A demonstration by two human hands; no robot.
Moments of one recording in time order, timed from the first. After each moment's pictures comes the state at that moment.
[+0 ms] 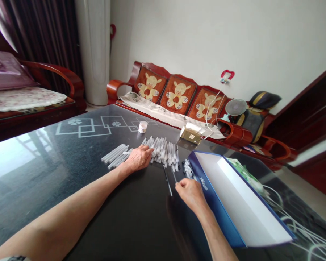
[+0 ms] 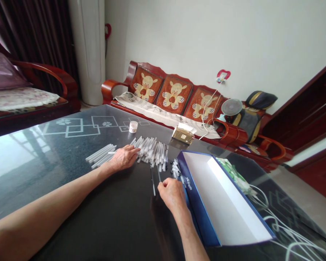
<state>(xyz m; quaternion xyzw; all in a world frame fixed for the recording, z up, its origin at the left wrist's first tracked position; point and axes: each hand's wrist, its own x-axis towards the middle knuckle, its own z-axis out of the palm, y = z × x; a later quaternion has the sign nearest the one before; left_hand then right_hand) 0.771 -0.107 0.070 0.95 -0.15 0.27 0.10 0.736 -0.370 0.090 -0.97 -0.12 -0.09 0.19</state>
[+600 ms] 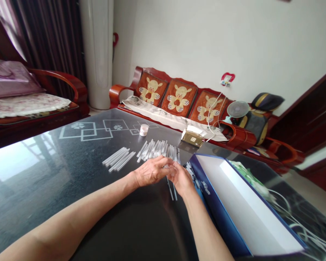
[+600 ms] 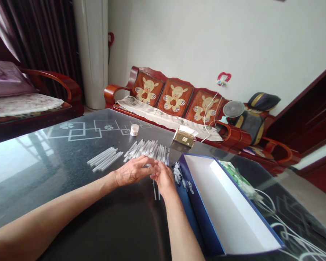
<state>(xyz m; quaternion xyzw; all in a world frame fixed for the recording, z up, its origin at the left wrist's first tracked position) 0.742 -0.148 0.103 0.85 -0.40 0.32 0.13 0.773 -0.312 0.091 -0.56 -0.01 0.14 0.82</state>
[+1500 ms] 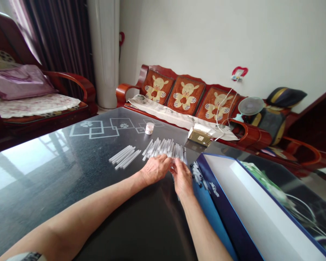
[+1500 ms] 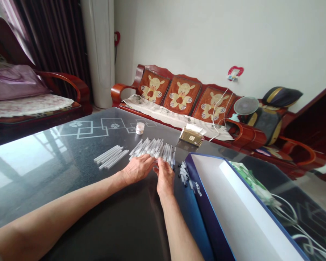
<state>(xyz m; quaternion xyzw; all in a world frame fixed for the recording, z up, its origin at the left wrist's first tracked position) 0.747 -0.159 0.087 0.95 -0.18 0.23 0.10 0.772 -0.287 0.072 -0.54 -0.04 0.00 0.84</state>
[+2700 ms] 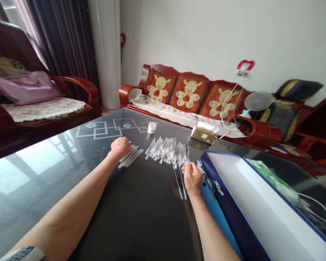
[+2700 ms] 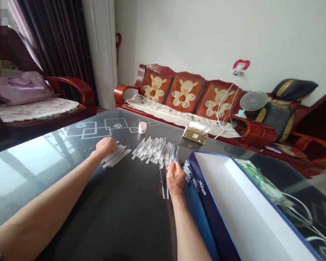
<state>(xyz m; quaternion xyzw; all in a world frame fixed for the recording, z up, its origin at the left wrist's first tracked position) 0.774 -0.013 0.096 0.95 0.29 0.06 0.10 0.788 -0.328 0.055 -0.82 -0.11 -0.24 0.51</state>
